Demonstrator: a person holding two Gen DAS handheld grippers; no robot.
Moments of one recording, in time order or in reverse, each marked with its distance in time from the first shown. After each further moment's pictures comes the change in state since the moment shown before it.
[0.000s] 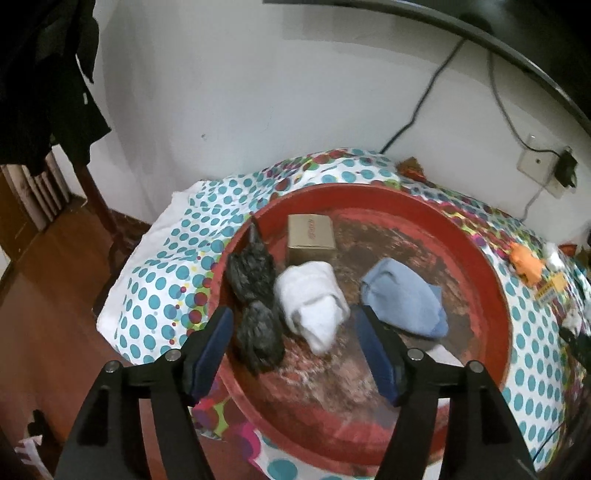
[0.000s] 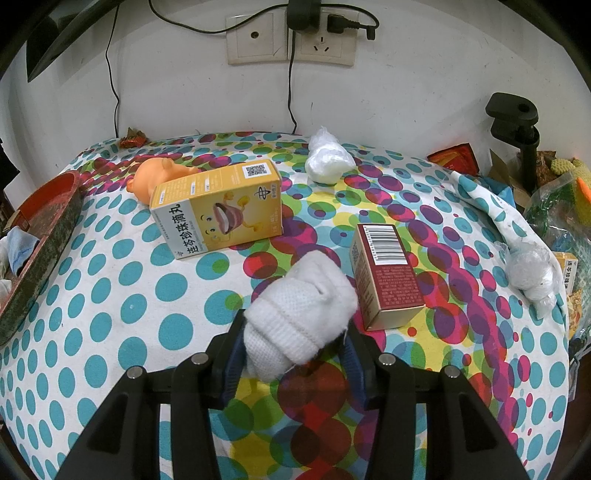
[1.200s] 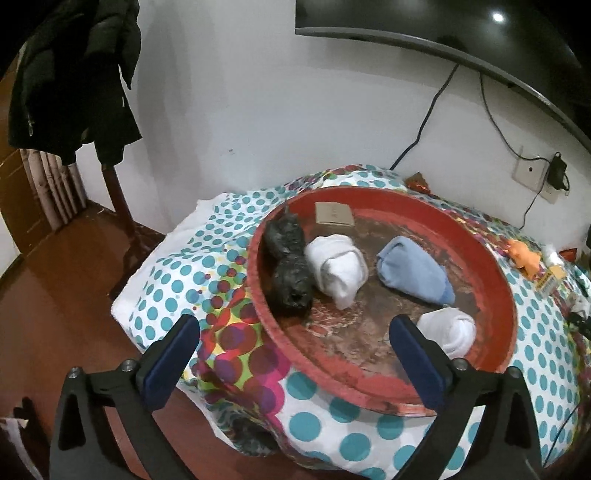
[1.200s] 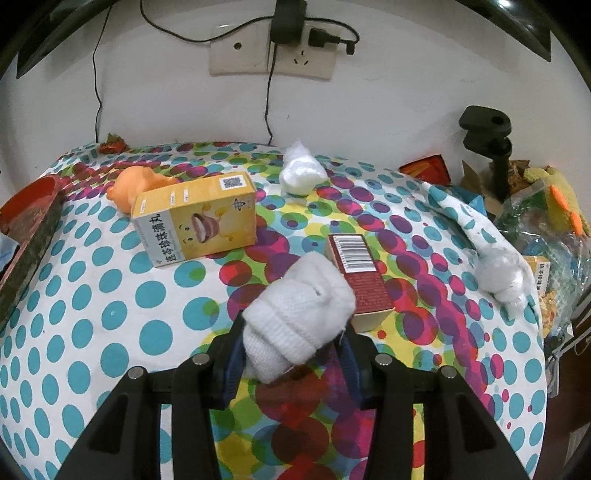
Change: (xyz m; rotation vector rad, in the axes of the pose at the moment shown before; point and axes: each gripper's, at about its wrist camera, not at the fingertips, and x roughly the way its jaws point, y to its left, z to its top) left arm -0.029 0.020 -0.064 -0.054 -0.140 0.051; right arm -0.012 0.003 0.002 0.003 -0.052 -0.136
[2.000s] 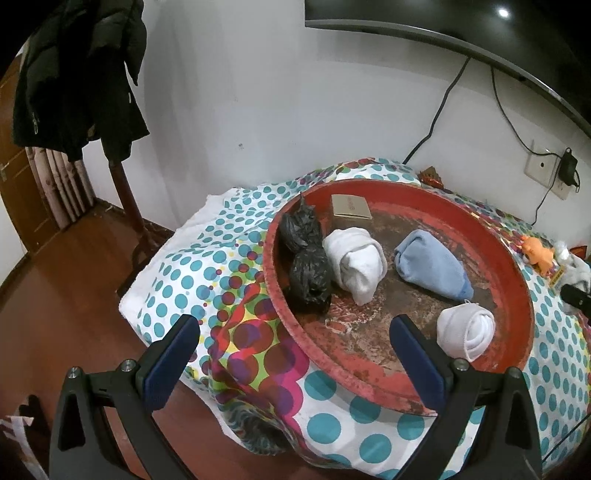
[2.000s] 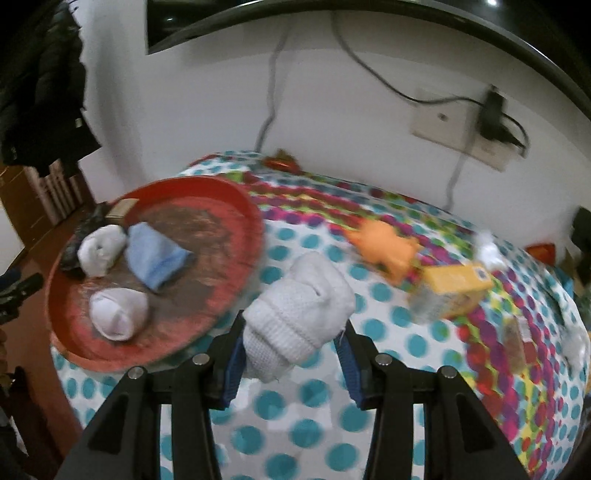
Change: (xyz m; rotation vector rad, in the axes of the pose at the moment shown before) left arm 0.008 0.010 -0.001 -0.008 0.014 0.023; right arm -0.082 0.176 0.027 -0.193 -0.057 0.359
